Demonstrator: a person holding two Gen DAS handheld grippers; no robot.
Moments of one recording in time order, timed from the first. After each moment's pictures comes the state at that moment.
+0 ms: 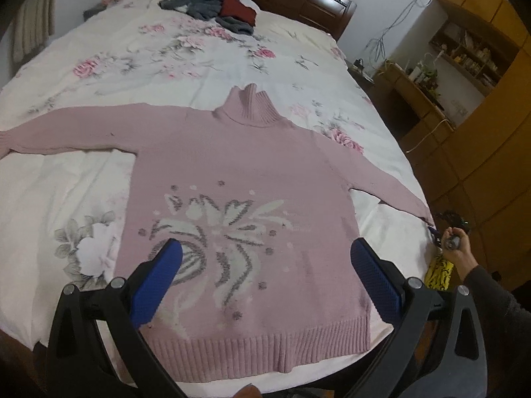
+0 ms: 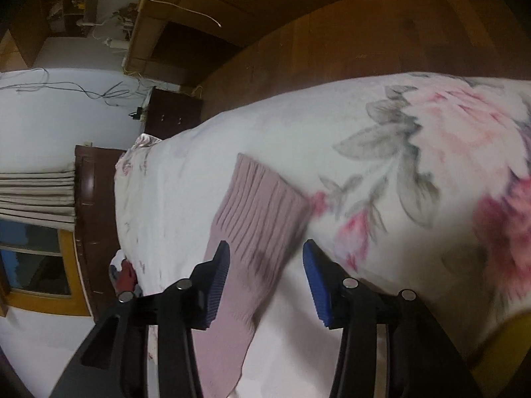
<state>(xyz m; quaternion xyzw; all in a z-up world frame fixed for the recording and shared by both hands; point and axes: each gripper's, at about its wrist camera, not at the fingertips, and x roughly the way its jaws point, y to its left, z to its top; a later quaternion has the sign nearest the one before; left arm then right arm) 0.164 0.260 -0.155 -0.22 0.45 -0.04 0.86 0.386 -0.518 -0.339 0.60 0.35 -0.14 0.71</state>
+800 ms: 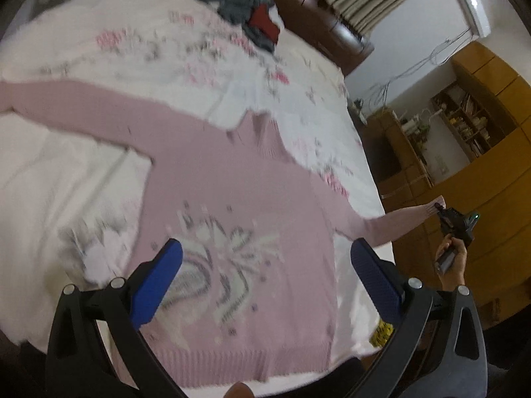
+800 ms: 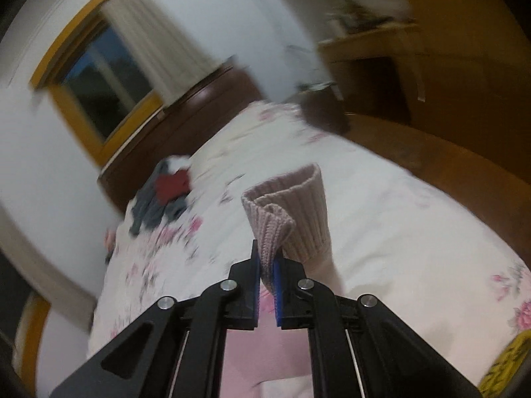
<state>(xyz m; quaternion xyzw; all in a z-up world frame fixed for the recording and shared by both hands) 0.166 0.354 -0.139 -0.35 0.40 -0.04 0.85 0.455 -0.237 -0.062 0.25 0.30 0.05 0.92</state>
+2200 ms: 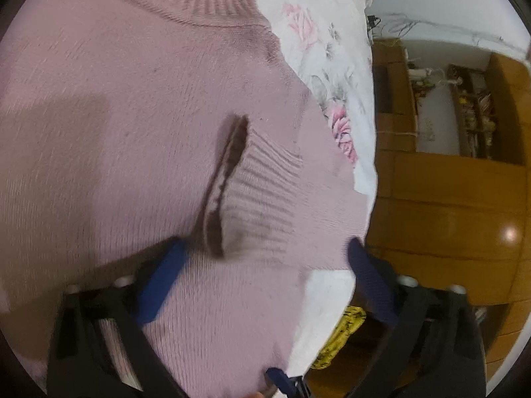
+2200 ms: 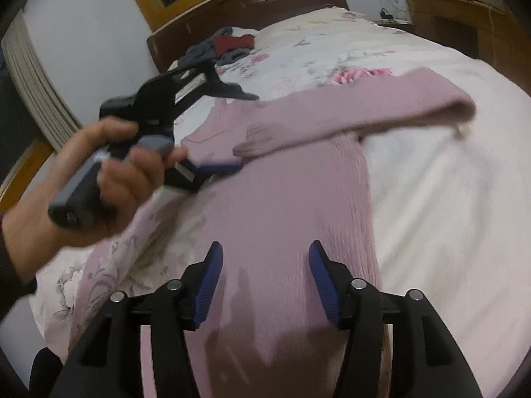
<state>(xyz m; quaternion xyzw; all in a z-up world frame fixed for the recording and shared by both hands) 0.488 0.175 -0.369 -0.44 0.60 -0.19 0.64 0.263 -0.030 -0.294 0.12 0.42 0.18 0.88</state>
